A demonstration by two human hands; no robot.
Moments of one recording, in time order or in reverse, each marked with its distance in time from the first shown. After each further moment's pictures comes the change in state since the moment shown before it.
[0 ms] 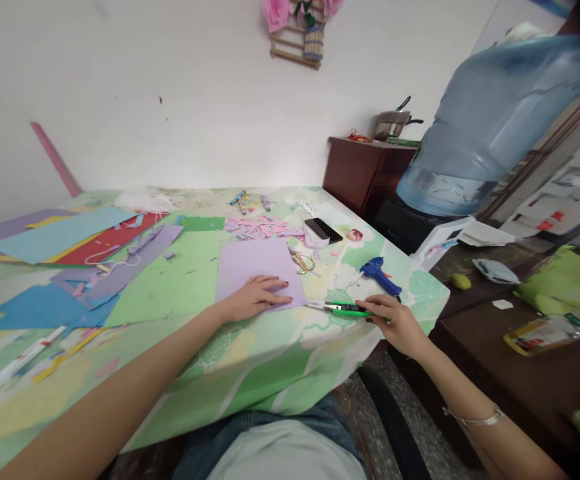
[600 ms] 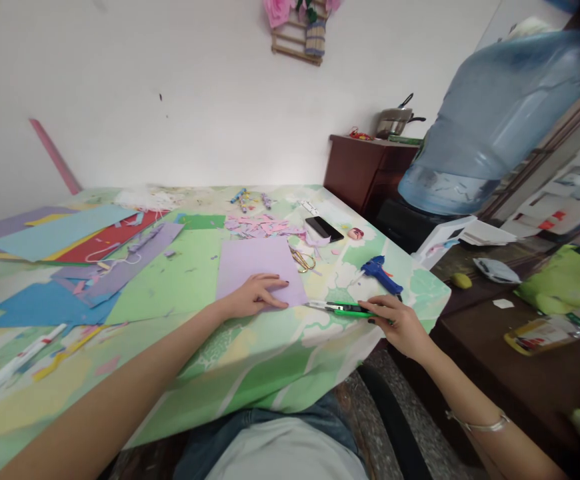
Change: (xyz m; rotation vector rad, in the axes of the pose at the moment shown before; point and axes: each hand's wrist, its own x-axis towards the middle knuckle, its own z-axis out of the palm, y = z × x) left_hand -0.001 -0.005 0.003 -0.058 0.057 0.052; right_hand -0.002 -0.007 -0.002 -0.030 0.010 -0.004
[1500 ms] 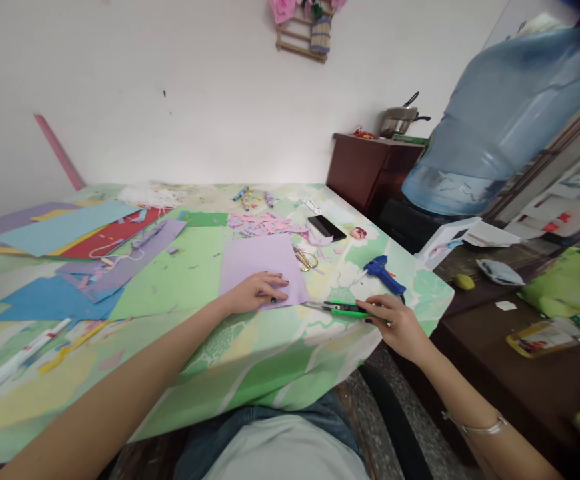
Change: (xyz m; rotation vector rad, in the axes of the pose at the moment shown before) left_hand 0.002 -0.006 -0.001 -0.110 0.072 0.064; right_hand 0.006 -0.012 0.001 -0.006 0.011 -0.022
